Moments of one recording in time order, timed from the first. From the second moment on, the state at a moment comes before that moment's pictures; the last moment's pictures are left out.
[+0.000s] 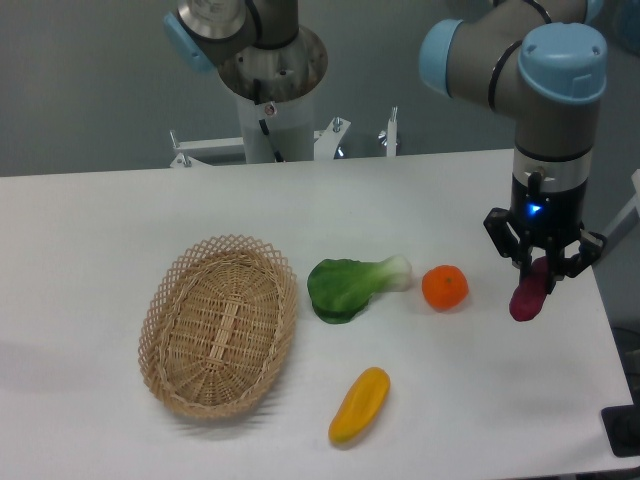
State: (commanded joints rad) arm 2.70 -1.94 -1.38 -1.02 1.49 1.29
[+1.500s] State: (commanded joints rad) arm 2.60 -2.06 -1.45 -0.83 1.50 0.95
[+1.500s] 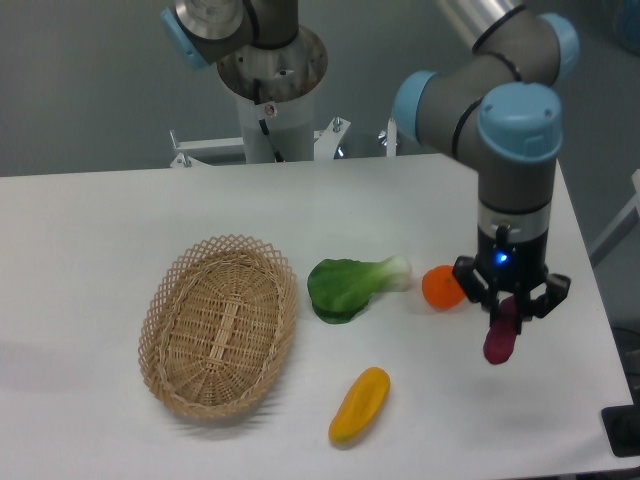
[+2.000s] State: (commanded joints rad) arm 2.57 -2.14 -1.52 -0.78 1.56 0.69
